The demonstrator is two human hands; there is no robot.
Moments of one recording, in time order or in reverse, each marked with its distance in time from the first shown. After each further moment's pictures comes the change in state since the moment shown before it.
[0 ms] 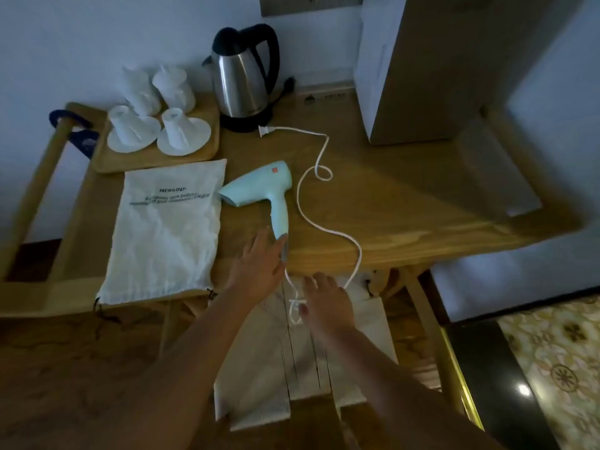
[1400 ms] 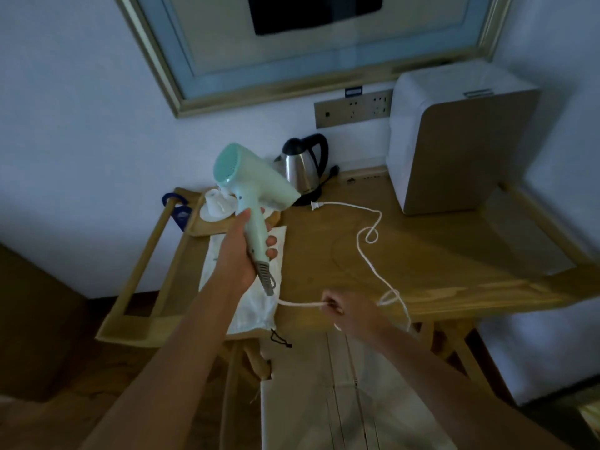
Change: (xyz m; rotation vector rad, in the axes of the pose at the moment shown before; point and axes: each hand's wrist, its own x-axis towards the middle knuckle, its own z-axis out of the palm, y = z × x) left_hand -0.060 -0.004 -0.223 -1.863 0.305 -0.326; right_hand -0.006 -0.047 -0.098 0.445 0.131 -0.332
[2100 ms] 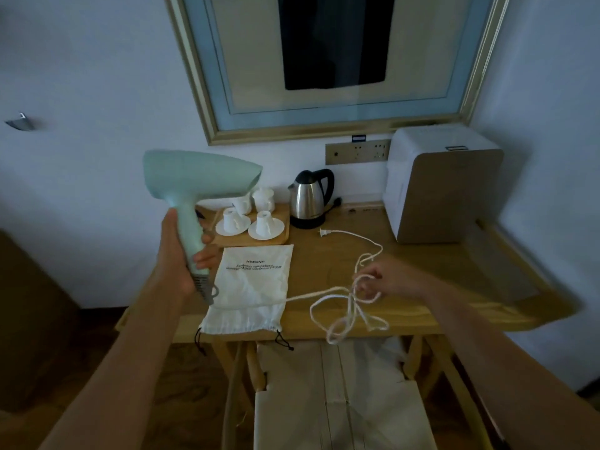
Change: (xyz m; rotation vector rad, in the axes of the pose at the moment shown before) left_hand -0.089 0.080 -0.085 -0.123 -0.171 0.185; right_hand -0.034 -0.063 -0.117 0.018 -0.237 0.150
